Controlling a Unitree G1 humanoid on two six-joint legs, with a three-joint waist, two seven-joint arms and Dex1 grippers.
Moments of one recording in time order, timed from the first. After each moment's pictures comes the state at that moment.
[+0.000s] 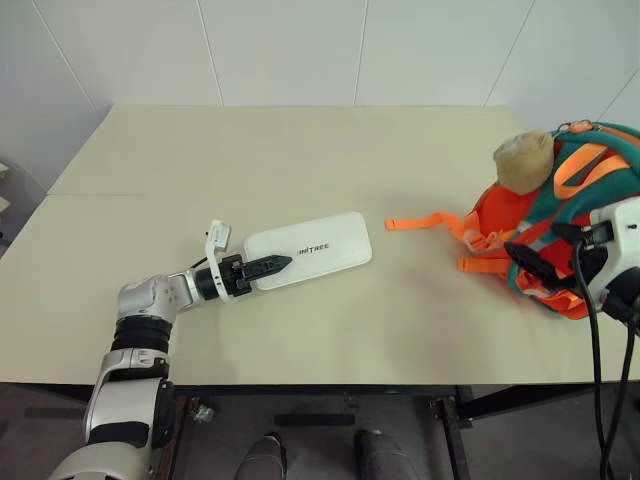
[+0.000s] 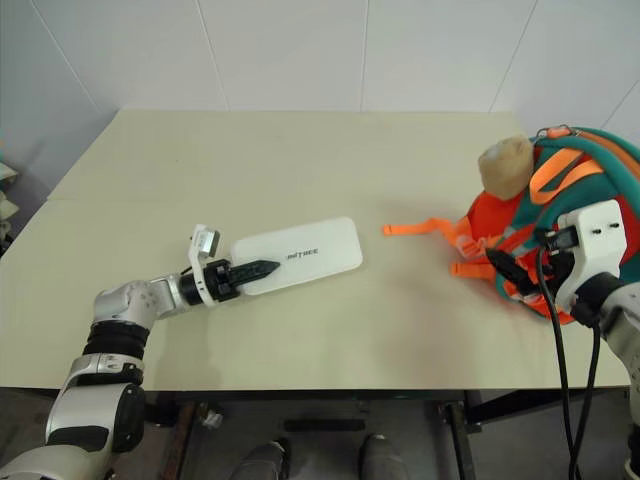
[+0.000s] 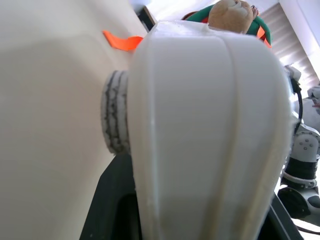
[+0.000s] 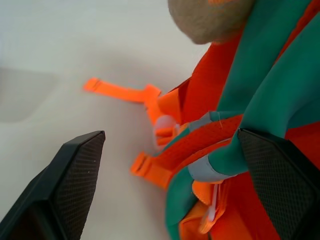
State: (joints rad) left arm -0.74 0.46 0.19 0.60 -0.59 0.93 -1.12; right arm -0.25 -0.81 -0.51 -0.33 0.52 0.83 0.52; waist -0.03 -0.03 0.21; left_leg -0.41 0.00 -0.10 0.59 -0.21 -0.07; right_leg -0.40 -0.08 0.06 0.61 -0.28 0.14
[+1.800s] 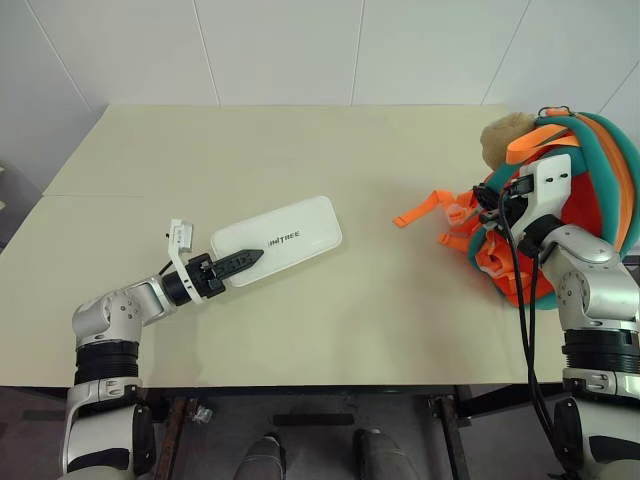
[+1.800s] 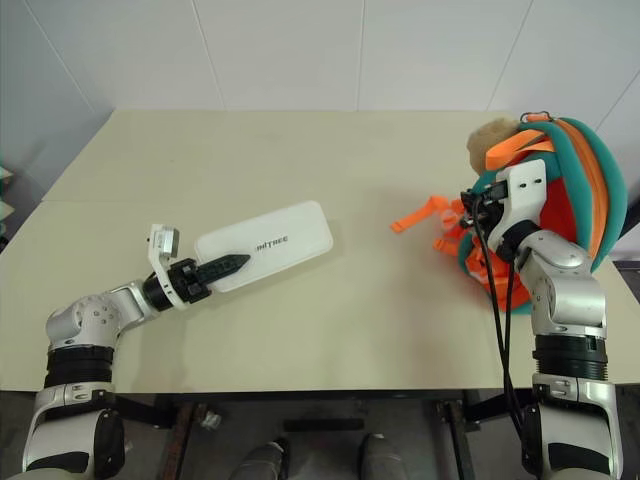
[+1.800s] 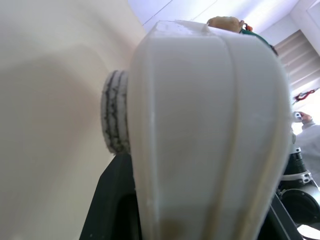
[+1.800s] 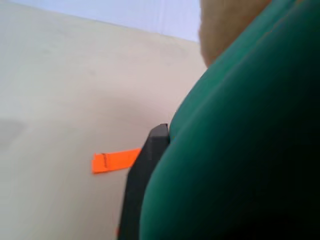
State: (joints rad) left arm -0.60 0.52 0.34 0.37 -0.71 0.98 -0.97; right arm -0.66 -0.60 -0.22 0.19 0.35 0.41 0.54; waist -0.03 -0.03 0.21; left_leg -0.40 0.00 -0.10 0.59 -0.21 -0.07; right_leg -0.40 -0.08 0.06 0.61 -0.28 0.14
